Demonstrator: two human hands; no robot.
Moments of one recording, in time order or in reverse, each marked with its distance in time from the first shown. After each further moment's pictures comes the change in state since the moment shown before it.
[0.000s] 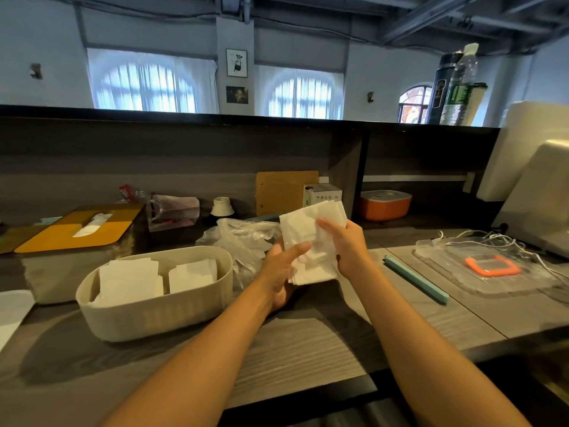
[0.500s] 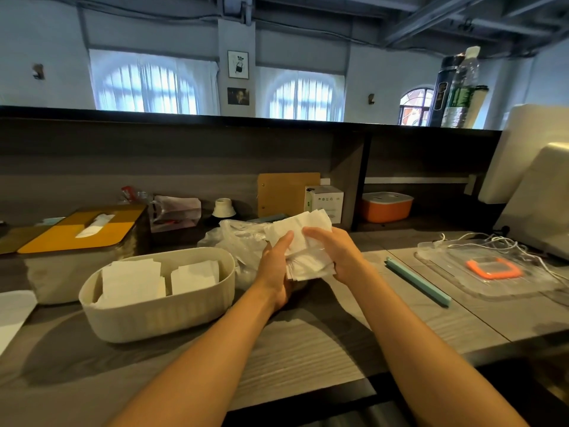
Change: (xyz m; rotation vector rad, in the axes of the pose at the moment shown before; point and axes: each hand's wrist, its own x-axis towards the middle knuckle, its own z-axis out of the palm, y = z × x) left_hand 0.008 -0.002 -0.005 -0.116 0.094 0.012; right_hand -0.010 -0.004 0.013 -0.179 -0.135 0.135
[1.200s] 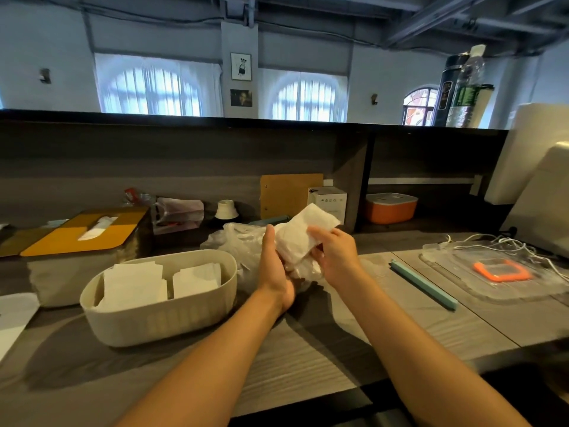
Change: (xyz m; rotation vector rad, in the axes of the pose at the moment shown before) left_hand -0.003 0.000 0.004 -0.125 0.045 0.073; right_hand -0.004 0.004 0.017 0.355 0.123 -0.043
